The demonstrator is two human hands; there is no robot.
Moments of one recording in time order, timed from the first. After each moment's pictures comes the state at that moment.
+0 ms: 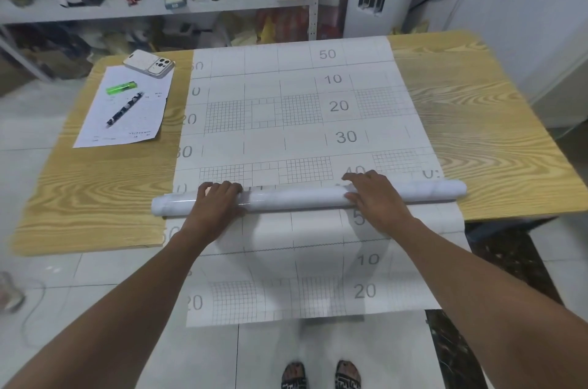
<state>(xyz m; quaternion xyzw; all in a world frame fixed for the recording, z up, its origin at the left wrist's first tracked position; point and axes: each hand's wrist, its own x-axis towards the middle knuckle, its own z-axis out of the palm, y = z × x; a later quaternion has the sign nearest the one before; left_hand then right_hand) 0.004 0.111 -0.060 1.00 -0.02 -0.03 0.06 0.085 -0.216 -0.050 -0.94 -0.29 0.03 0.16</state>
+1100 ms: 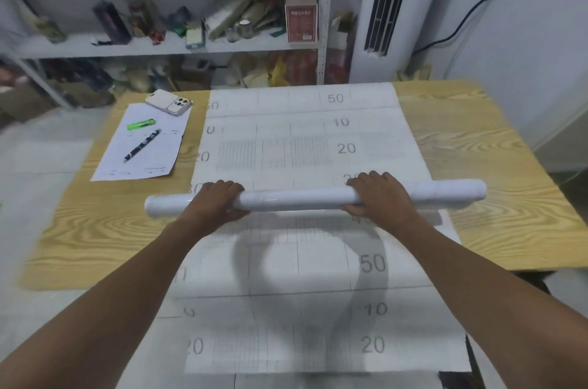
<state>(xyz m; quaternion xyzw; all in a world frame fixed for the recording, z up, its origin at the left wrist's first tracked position) 0.061 0.142 -0.002 0.99 -0.08 -0.01 0.09 0.160 -0.192 -0.020 -0.91 -0.37 -0.19 -0.01</state>
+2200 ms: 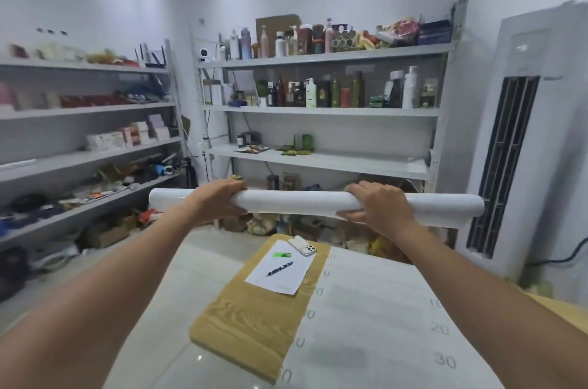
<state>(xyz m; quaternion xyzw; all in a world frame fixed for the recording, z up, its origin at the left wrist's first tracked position) -0.141 0.265 0.378 0.98 0.09 0.18 0.00 0.066 -0.021 0.352 -0.76 -0.50 -0.40 0.08</state>
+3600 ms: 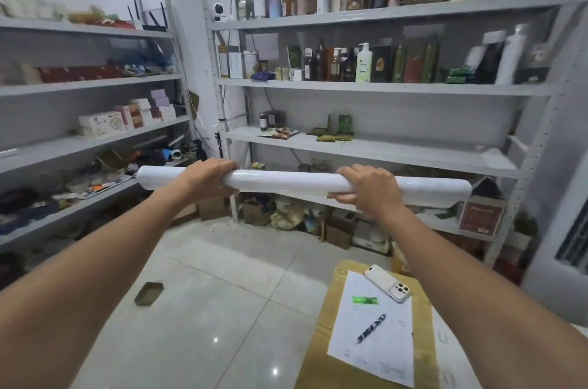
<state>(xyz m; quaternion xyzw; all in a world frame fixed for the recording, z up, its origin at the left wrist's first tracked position) -0.051 0.710 0.381 0.98 0.11 0.17 -0.03 0.157 0.443 0.344 -0.80 -0.48 -0.34 0.07</state>
